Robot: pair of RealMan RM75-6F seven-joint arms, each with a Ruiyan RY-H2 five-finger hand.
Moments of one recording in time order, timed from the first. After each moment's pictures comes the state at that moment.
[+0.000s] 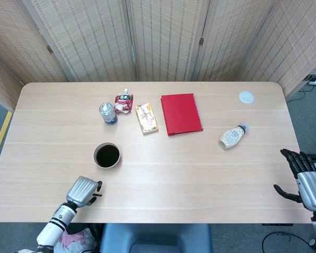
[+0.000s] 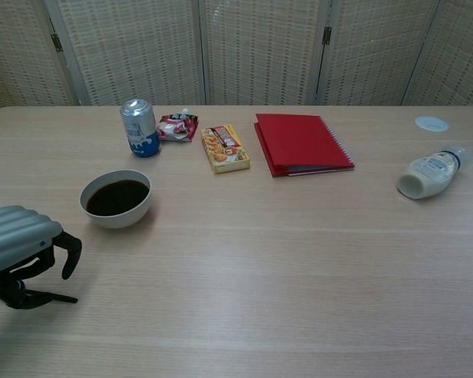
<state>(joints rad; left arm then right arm) -0.43 -1.47 0.01 -1.61 1.29 1.01 0.62 0.07 -1.08 0.03 -1.52 -1.57 1.49 0.24</state>
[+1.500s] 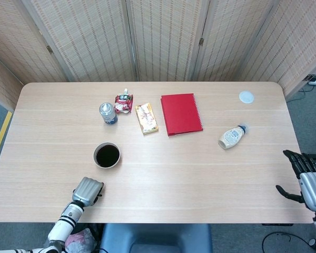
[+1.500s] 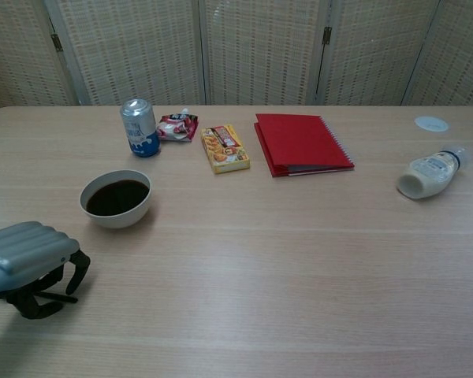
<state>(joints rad) -0.52 -1.56 0.04 -1.61 1.01 1.03 0.85 0.07 -1.09 0.03 -1.48 -1.56 1.48 0.27</state>
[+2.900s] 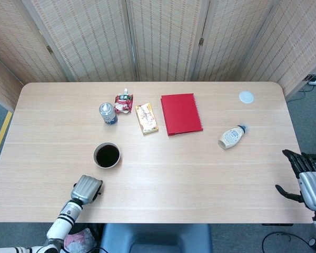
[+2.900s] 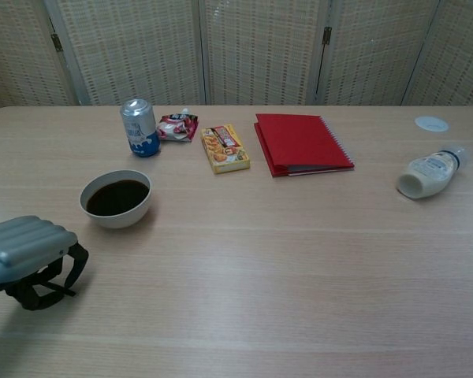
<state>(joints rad) -0.55 -1.55 0.06 -1.59 1.01 1.06 0.78 0.08 -1.09 0.03 -1.48 -1.56 1.47 0.27</state>
